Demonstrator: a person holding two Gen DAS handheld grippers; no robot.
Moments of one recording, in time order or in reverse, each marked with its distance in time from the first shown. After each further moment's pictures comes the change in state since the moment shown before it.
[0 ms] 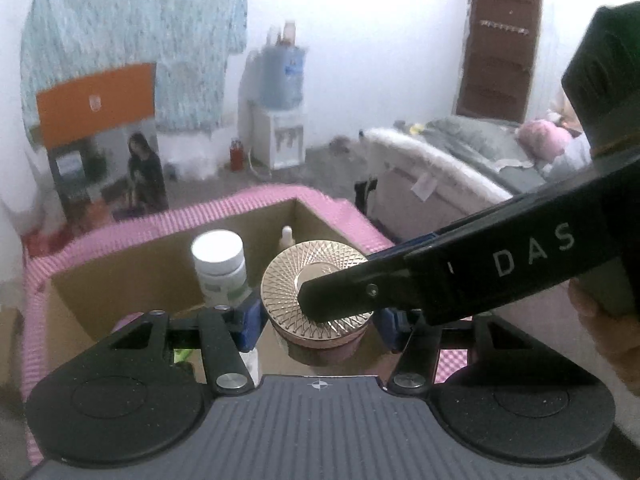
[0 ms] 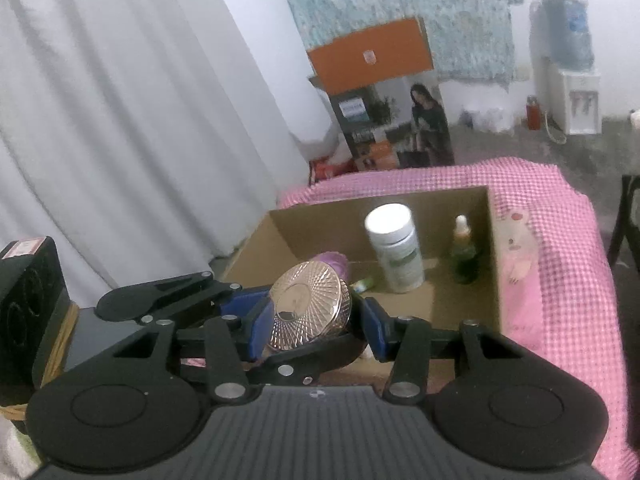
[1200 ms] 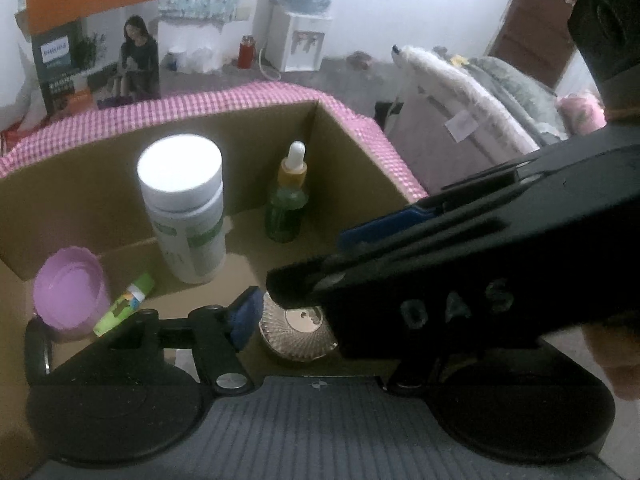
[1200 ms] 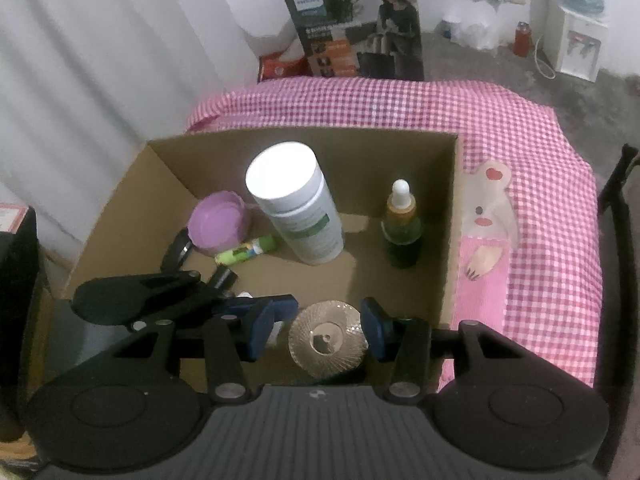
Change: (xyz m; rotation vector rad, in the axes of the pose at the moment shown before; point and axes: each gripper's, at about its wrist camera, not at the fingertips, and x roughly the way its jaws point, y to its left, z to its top) left arm 0.086 0.018 0.003 -0.164 0.252 -0.019; right arm 0.108 -0.068 0.041 -0.042 0.323 -0.125
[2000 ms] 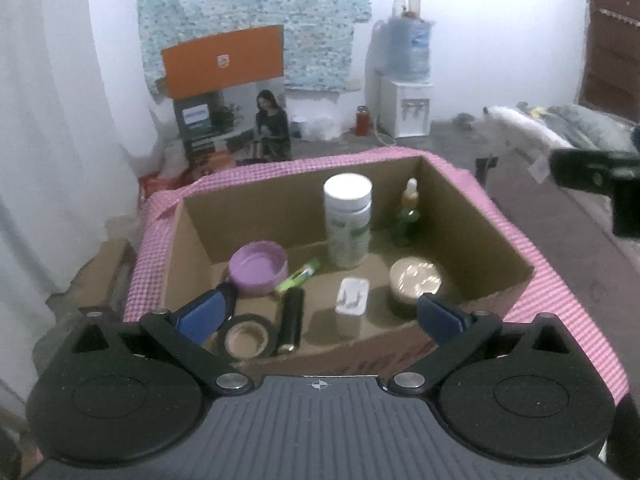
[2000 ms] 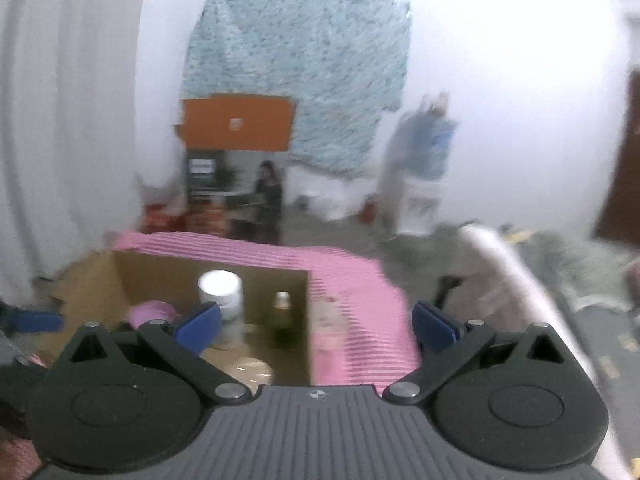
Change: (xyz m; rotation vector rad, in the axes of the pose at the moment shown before) left arm -0.120 -0.011 -0.069 -0.016 -0.207 0.400; right arm -0.145 0.101 -0.101 -0.058 -0.563 -0.548
